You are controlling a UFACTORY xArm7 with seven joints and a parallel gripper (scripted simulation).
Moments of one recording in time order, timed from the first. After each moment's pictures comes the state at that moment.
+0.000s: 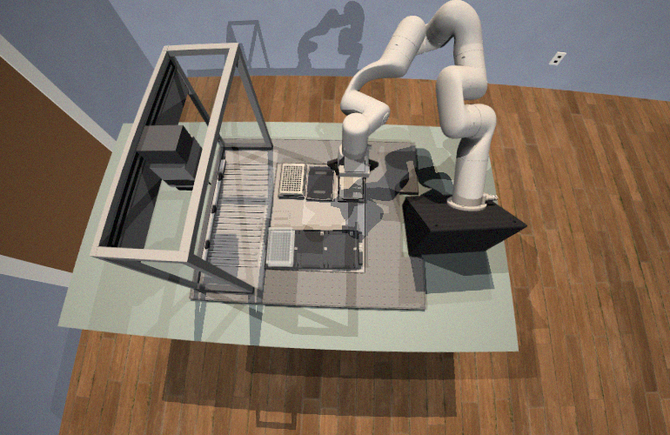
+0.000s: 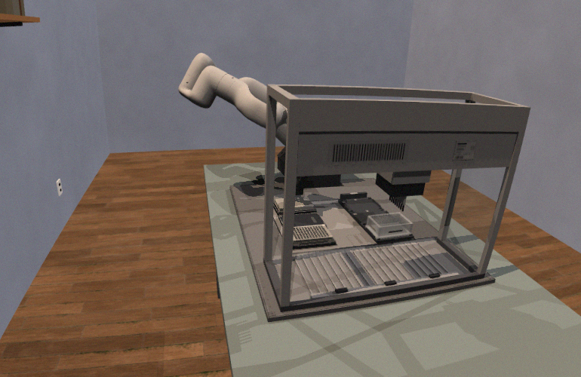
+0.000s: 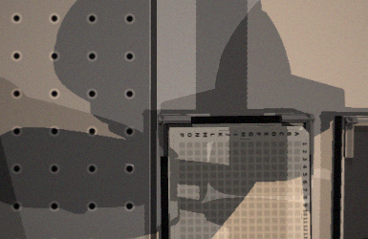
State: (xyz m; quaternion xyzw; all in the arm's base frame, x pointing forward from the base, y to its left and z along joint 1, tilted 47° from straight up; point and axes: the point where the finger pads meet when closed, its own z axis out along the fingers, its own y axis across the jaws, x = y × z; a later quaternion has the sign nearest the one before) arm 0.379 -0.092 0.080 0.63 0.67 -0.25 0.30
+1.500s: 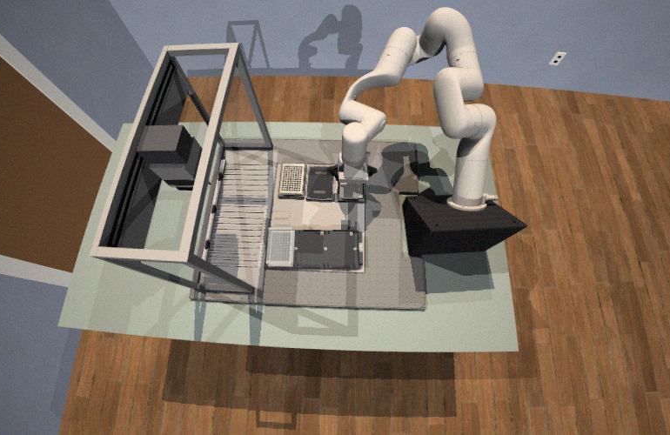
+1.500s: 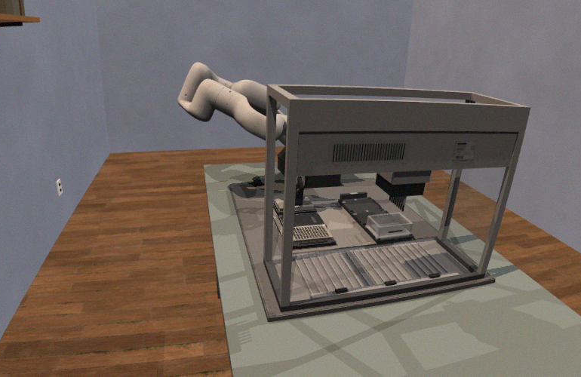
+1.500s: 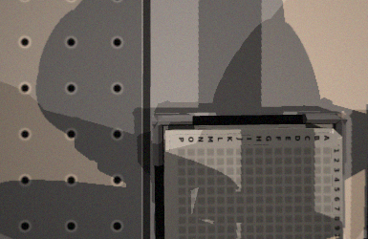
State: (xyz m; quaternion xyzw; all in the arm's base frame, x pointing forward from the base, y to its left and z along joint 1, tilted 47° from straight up) arm 0.382 -0.120 0.053 0.63 0.66 -0.25 0.30
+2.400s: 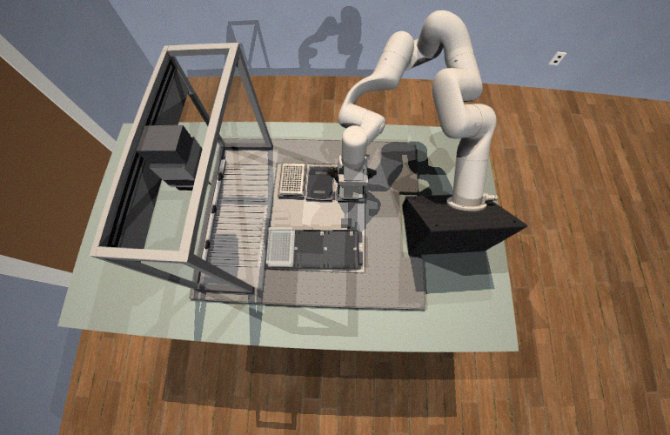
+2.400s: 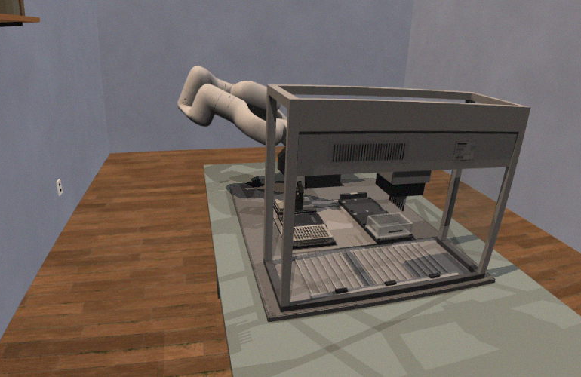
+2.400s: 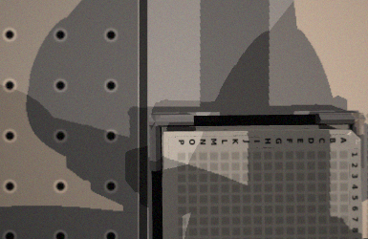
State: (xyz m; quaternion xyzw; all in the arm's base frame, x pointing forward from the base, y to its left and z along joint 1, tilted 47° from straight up) arm 0.383 -0.131 0.042 0.63 0.66 -0.25 0.30
